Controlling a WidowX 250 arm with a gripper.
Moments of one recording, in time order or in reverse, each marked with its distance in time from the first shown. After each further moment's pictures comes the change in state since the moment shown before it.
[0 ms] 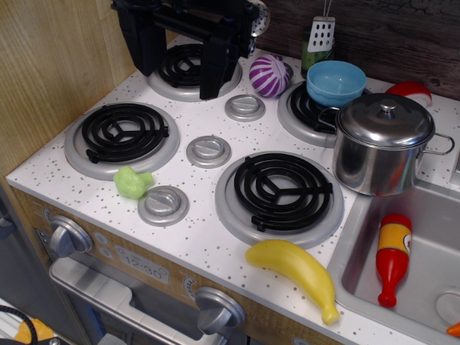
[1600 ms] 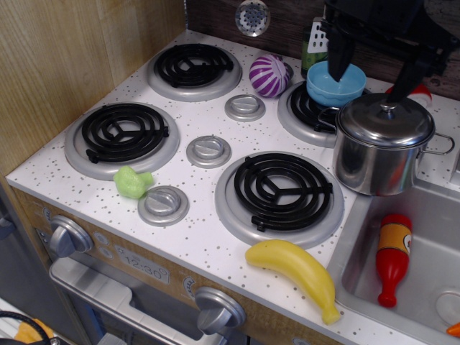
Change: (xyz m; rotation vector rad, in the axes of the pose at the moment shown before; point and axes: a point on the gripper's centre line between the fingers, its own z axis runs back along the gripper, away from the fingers) arm 0.123 -0.119 -0.049 -0.022 -0.165 -0.066
